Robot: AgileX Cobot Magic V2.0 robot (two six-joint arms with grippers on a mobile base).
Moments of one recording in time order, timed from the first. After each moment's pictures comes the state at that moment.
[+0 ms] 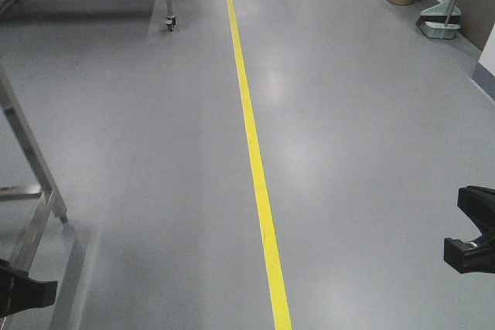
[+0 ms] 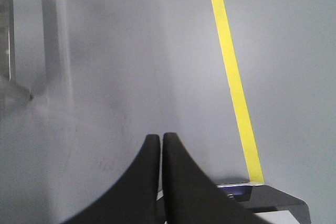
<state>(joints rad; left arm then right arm) -0.37 0.92 -0.58 0.18 0.77 -0.47 0.29 0.72 -0.56 -0.17 0.41 0.18</state>
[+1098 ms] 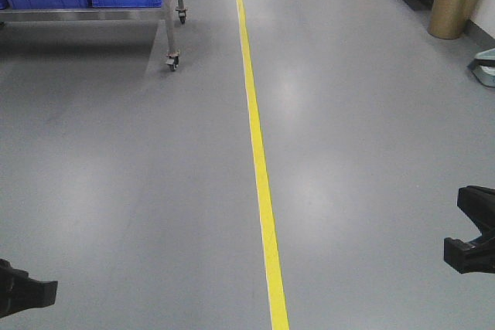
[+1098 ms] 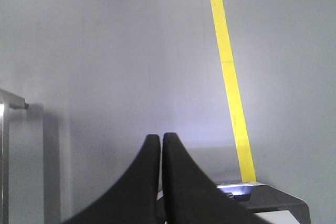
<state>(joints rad) -0.37 0.92 -0.58 0.18 0.77 -0.47 0.29 0.72 -0.56 -0.17 0.41 0.18</state>
